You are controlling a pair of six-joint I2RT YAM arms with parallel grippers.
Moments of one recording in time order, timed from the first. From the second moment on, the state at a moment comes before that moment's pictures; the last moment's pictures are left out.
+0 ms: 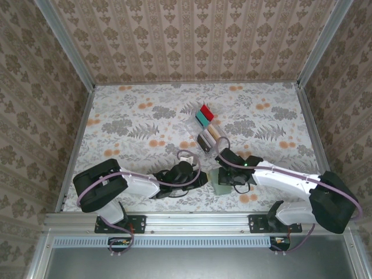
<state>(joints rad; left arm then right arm) -1.14 1.59 0.49 0.51 0.08 -1.18 0.76 1.26 0.66 -0.64 0.06 0.84</state>
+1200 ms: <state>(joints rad) -1.14 1.73 0.64 0.50 0.13 -1.17 0.68 1.24 0.56 -0.47 -0.15 0.81</state>
